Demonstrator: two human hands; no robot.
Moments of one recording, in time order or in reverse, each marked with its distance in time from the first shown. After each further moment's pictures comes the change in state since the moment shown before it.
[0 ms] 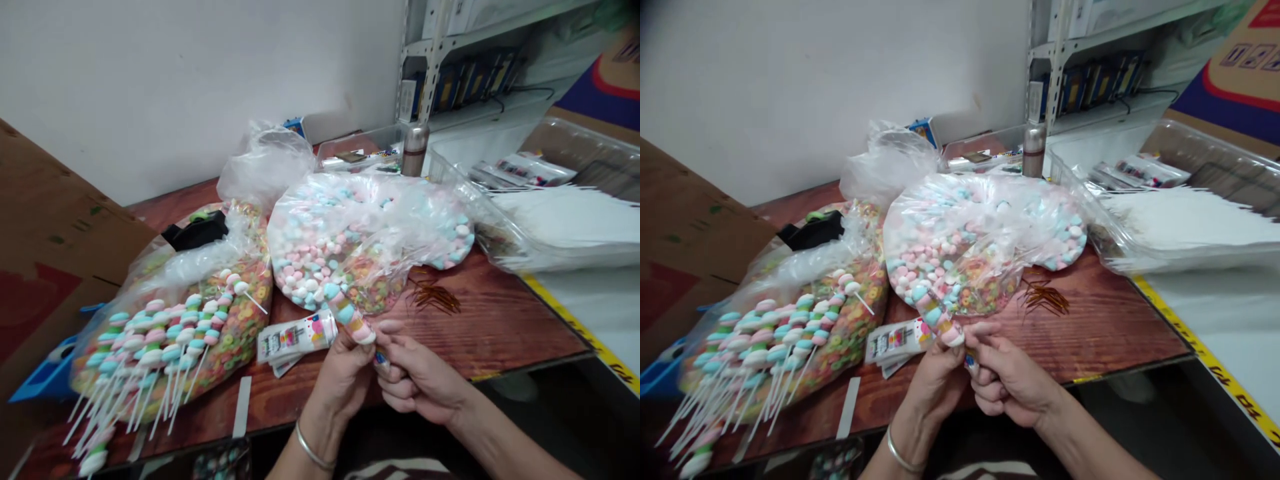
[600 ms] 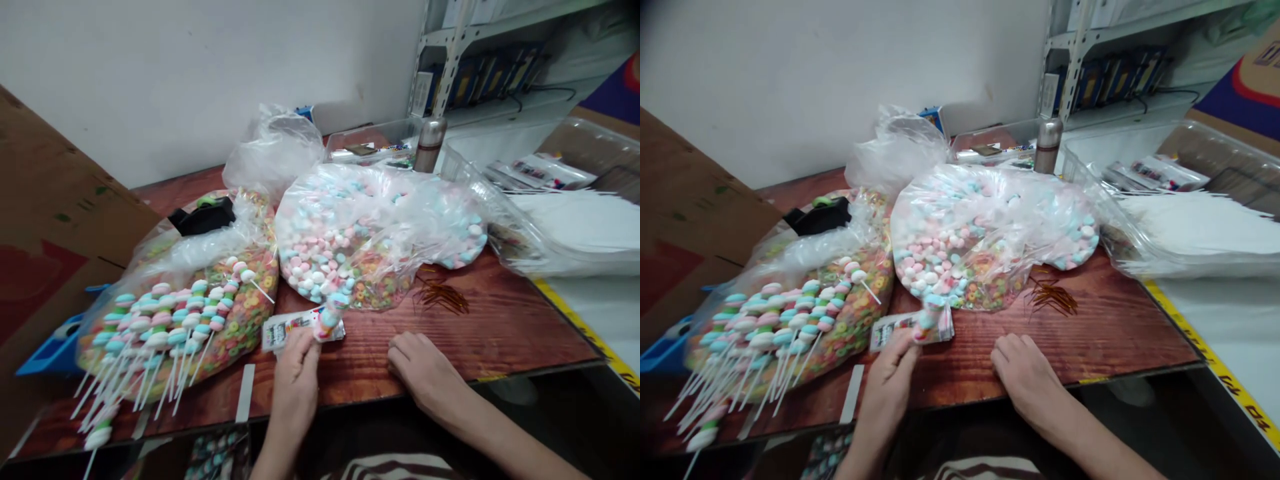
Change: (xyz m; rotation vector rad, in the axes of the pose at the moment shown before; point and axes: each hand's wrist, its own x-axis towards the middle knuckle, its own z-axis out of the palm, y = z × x) left_hand -0.051 0.035 -0.063 1.124 0.449 0.464; right_hand -0.015 0.035 -0.039 -1.502 0.143 -0.501
